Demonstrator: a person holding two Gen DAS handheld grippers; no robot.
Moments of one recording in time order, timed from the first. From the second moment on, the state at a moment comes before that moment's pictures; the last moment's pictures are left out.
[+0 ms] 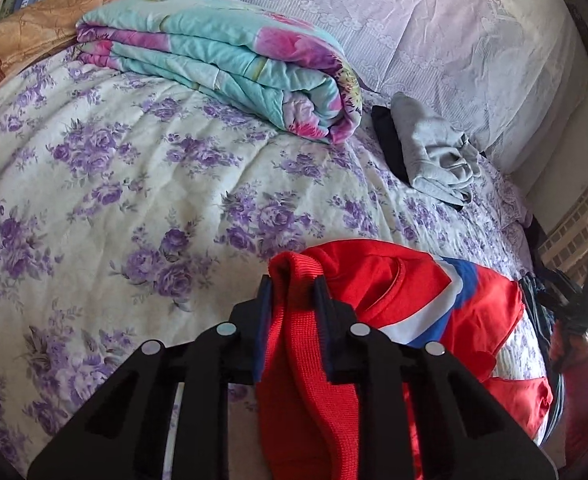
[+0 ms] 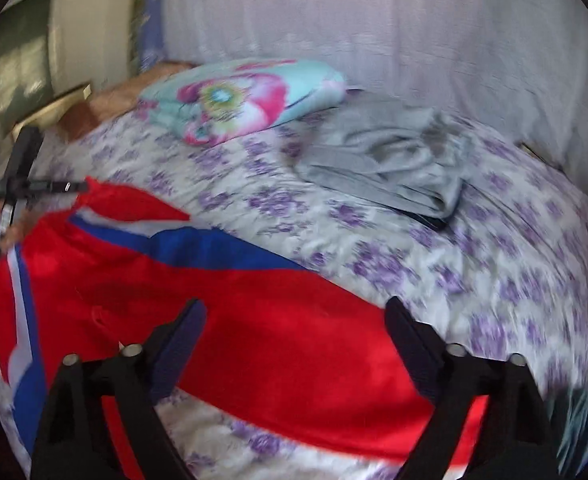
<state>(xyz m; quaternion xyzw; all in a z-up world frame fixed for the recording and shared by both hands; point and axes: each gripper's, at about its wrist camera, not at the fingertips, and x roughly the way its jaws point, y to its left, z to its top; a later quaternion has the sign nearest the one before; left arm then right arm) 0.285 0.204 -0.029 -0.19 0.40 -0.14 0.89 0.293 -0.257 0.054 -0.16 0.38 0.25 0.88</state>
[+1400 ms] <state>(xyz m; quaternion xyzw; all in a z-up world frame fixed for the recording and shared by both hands) 0.316 0.212 -0.047 -0.22 0.41 -0.16 0.87 0.340 -0.206 0.008 -0.23 0.43 0.32 0.81</state>
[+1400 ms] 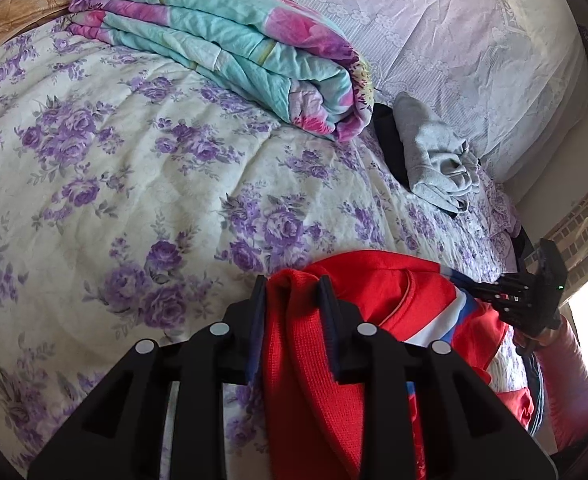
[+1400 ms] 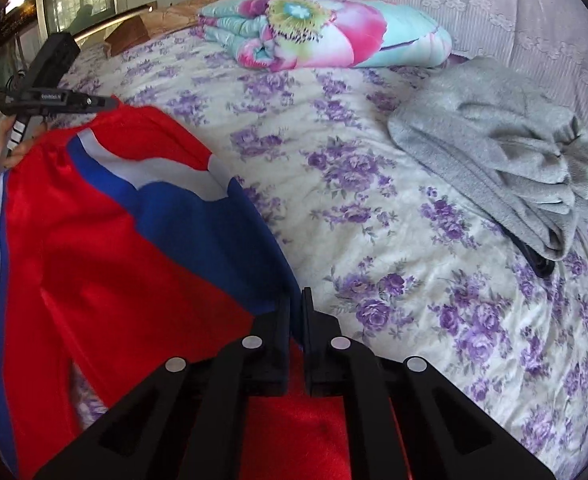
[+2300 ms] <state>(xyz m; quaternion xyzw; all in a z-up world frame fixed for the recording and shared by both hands) 0.183 0.206 0.019 -0.15 0.32 -0.22 0.91 0.121 -0.227 0.067 -0.19 0.34 0.32 0.86</state>
